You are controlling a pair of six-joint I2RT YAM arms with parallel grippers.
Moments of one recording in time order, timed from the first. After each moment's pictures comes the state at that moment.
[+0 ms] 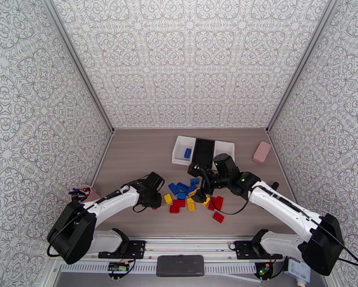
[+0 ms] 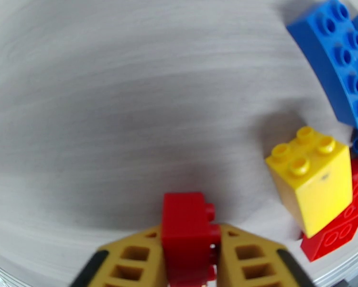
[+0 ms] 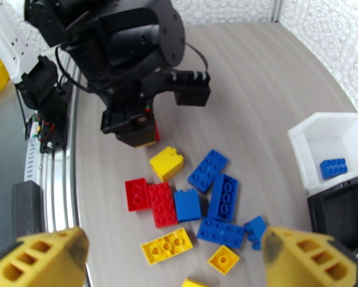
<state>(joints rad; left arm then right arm) -0.57 1.35 0.68 -0.66 -0.02 -0.47 0.69 1.24 0.96 -0.43 -0.55 -0.34</state>
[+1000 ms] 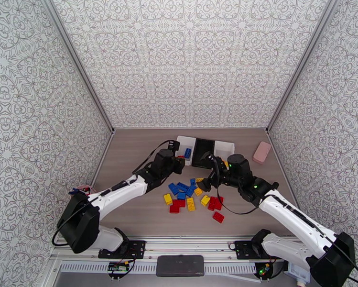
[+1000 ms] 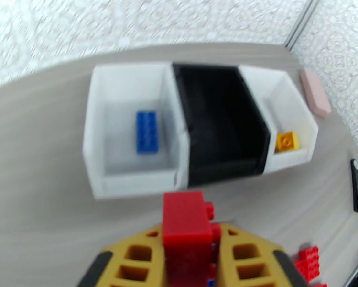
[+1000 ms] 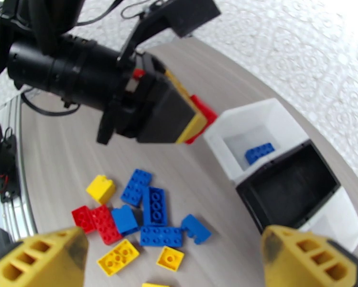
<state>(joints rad) -0.67 1.53 1.02 0.05 -0.10 -0.30 0.58 1.06 0.85 -0.26 -0.29 -0.15</state>
